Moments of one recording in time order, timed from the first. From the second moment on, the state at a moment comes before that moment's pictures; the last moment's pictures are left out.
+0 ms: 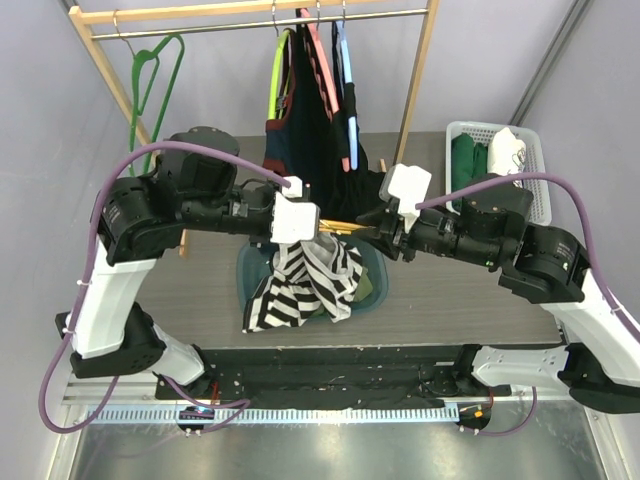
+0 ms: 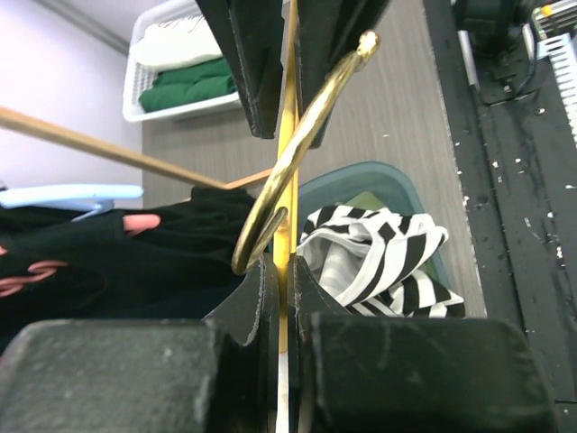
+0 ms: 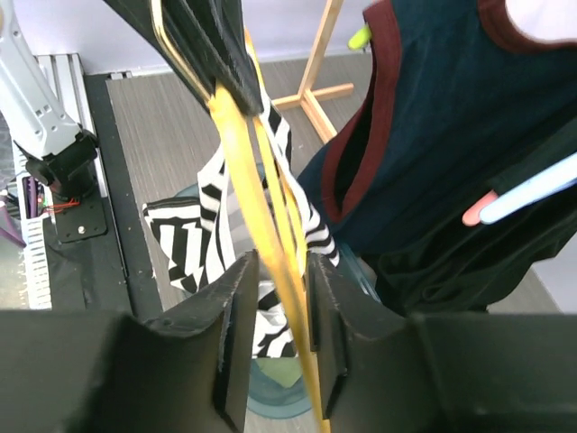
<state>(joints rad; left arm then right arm) -0.95 1.49 2.39 -1.38 0.39 0.78 1.01 1.09 1.69 -0.80 -0.11 -0.26</state>
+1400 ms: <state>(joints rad) -0.95 1.31 1.87 -0.93 -0.16 0.37 1.01 0.84 1.37 -0.49 0.13 0.00</state>
